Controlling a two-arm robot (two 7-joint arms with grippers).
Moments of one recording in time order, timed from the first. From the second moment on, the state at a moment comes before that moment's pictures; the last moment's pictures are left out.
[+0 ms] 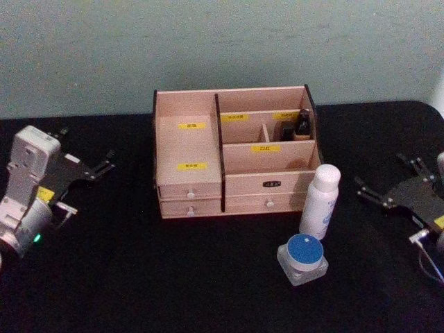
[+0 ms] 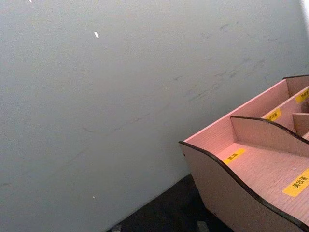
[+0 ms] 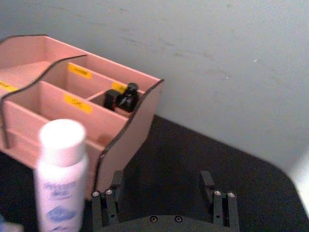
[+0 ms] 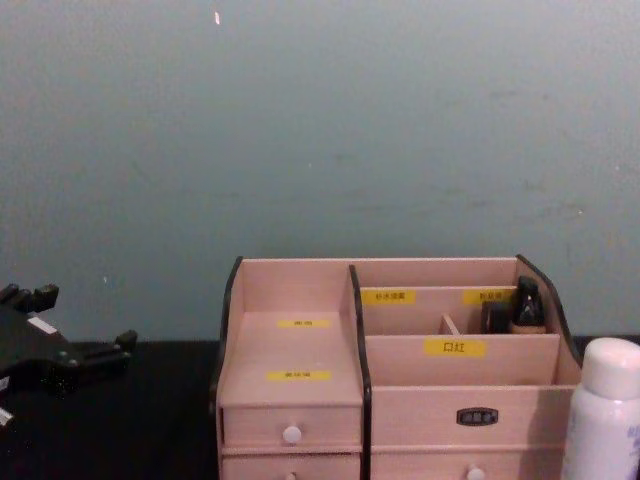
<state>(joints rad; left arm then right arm) -0.20 0.60 0.45 -1.41 -0.25 -0.12 0.03 -0.04 0.70 -0.31 -1.64 0.35 -0.06 0.05</state>
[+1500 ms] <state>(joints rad) -0.20 0.60 0.45 -1.41 -0.25 -0.12 0.03 -0.06 0.65 -0.27 -1.82 0.49 0.31 0.24</state>
